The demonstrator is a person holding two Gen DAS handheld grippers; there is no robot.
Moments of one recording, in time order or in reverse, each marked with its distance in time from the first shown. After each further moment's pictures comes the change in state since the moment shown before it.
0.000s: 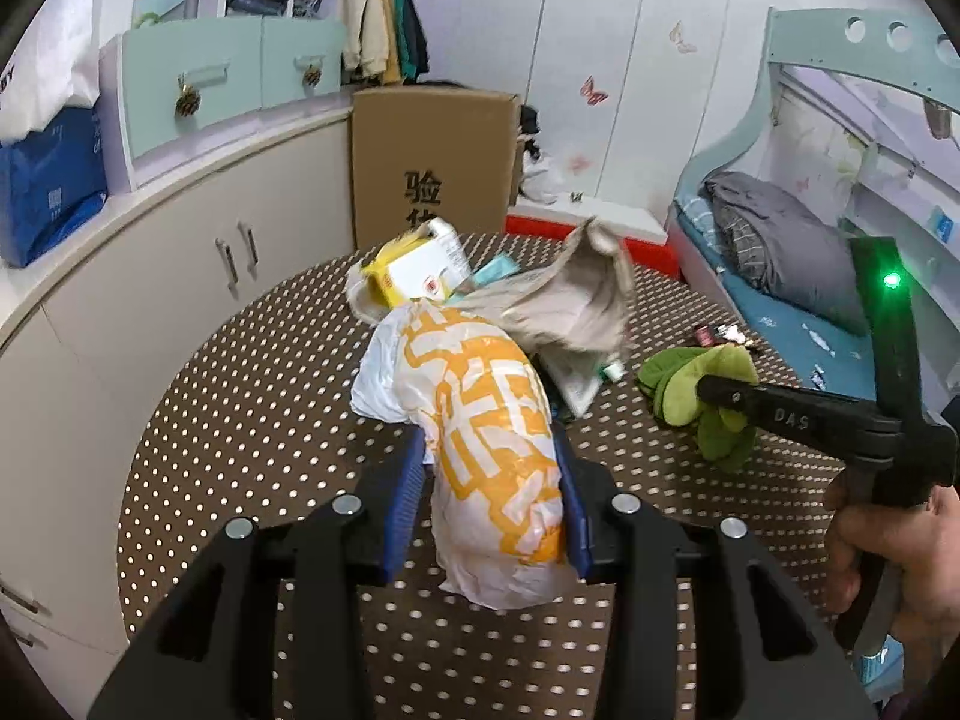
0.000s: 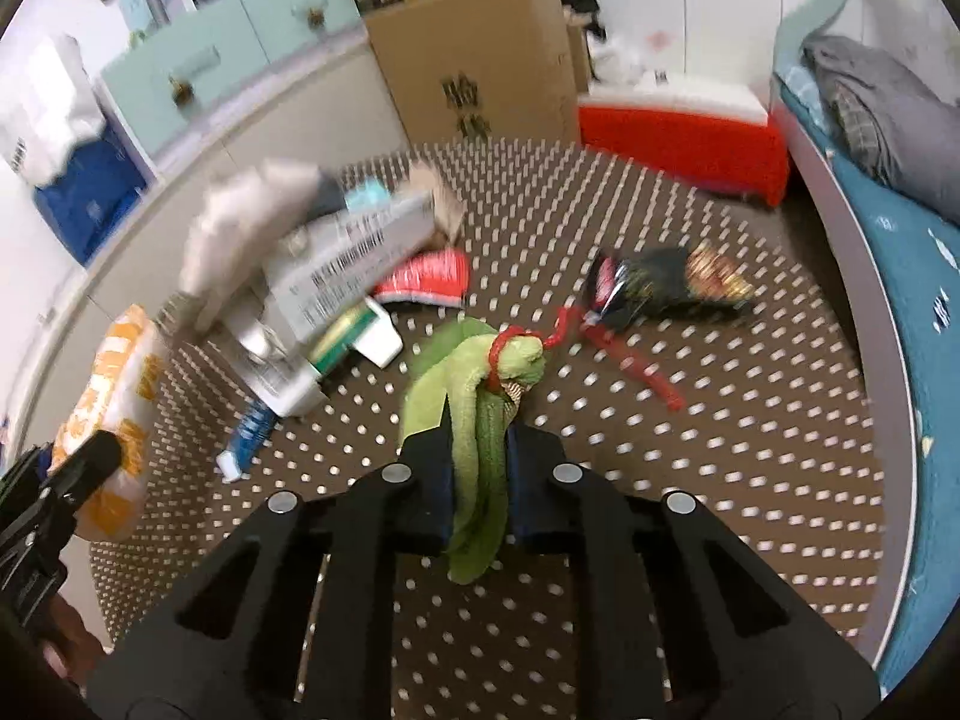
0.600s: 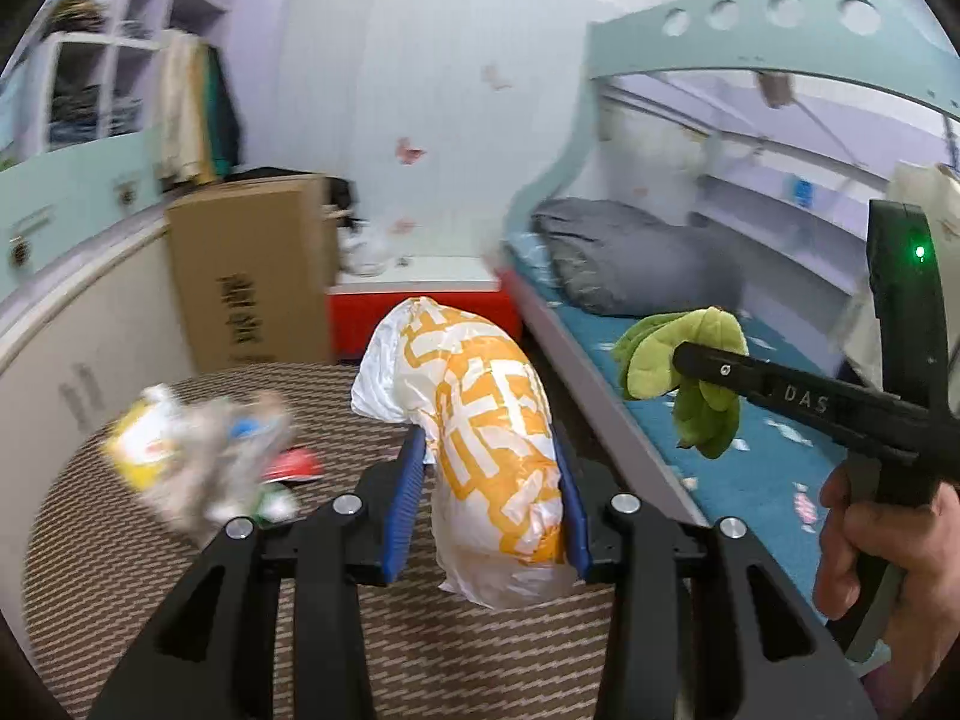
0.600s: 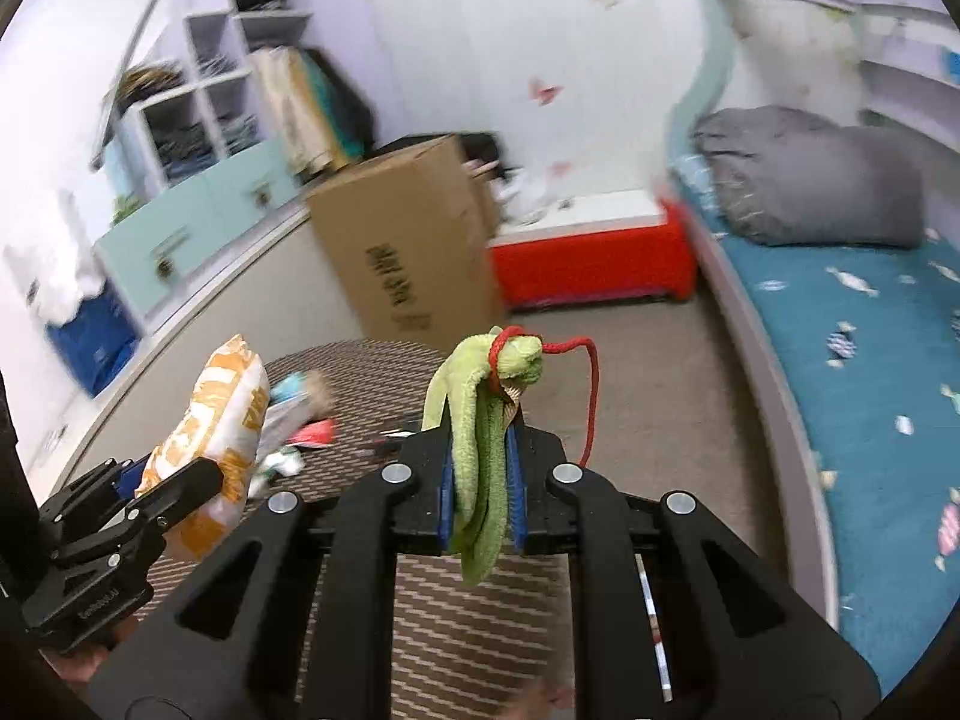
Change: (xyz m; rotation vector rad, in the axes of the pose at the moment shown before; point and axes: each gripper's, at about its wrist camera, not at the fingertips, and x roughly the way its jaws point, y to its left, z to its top) left arm -0.020 -0.202 0.043 0.211 -0.120 -0.325; right arm -0.187 -0.139 -0.003 0.134 -0.327 -0.126
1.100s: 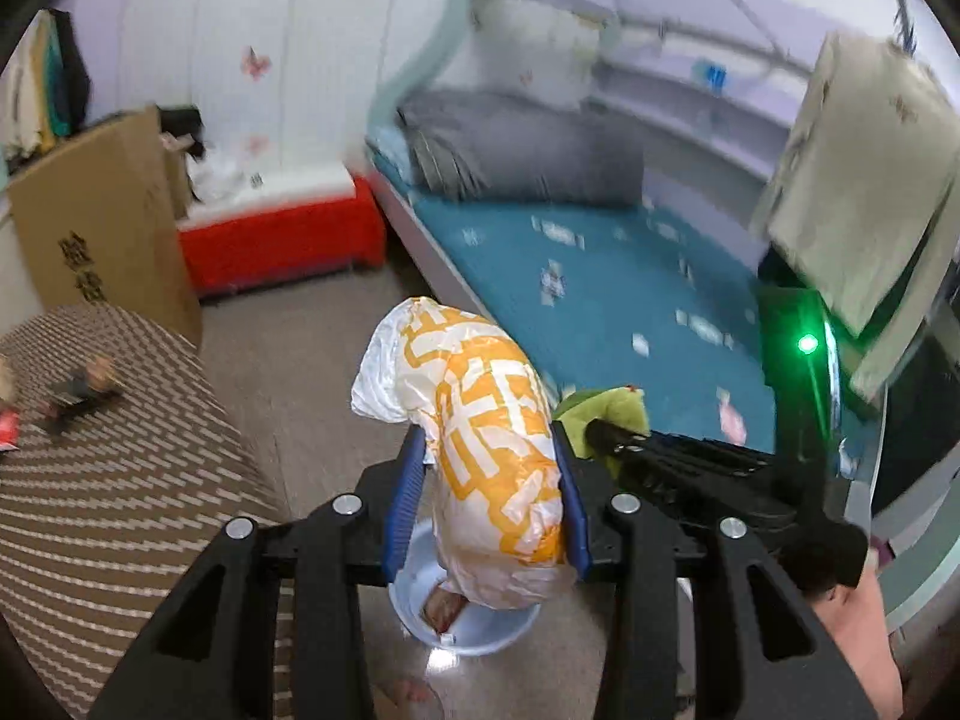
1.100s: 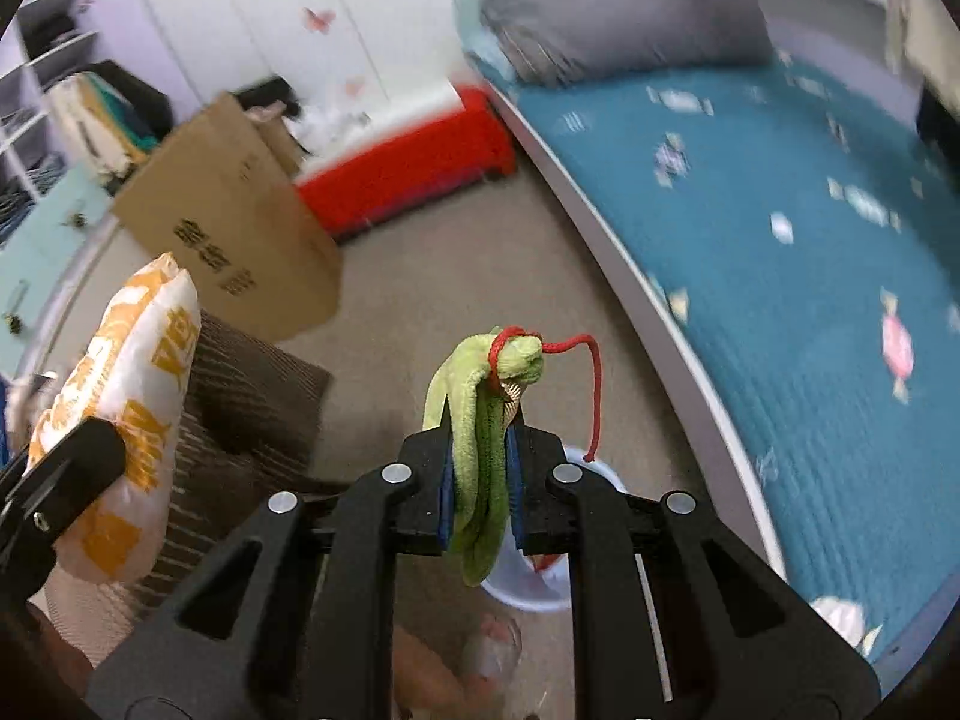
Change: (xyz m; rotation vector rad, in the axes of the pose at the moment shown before) left arm 0.156 -0.170 -0.061 0.105 0.270 -0.195; right arm 0.047 -0.201 -0.117 0.308 0.225 -0.257
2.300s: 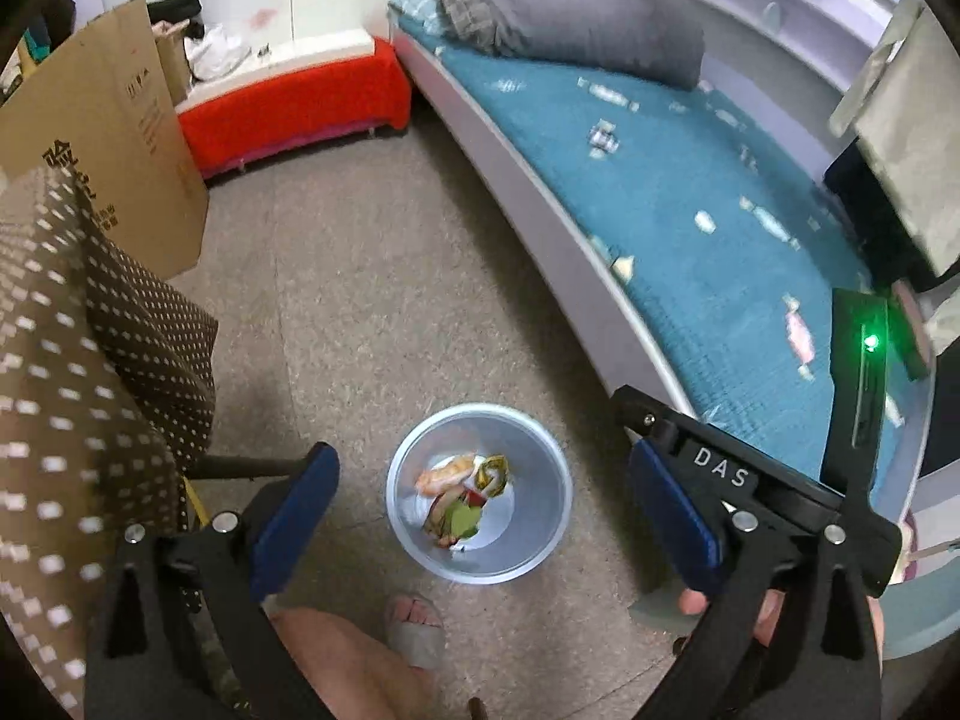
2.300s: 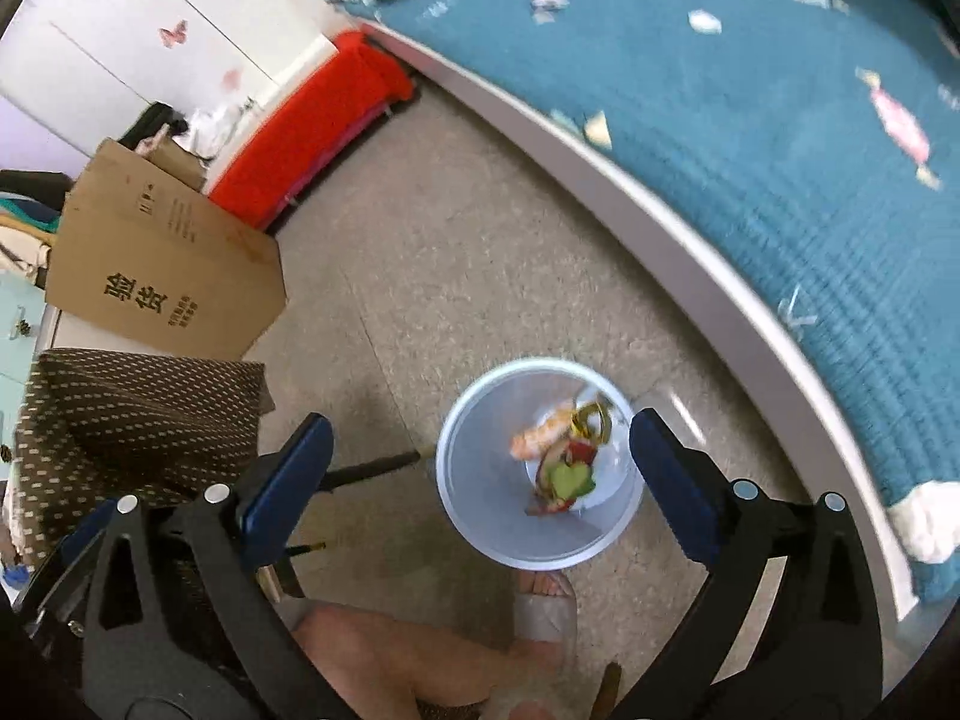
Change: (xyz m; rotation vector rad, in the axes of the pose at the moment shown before) left arm 0.095 0.012 -0.030 -0.060 0.268 0.068; right arm 0.071 -0.070 -0.037 0.312 0.121 -0.027
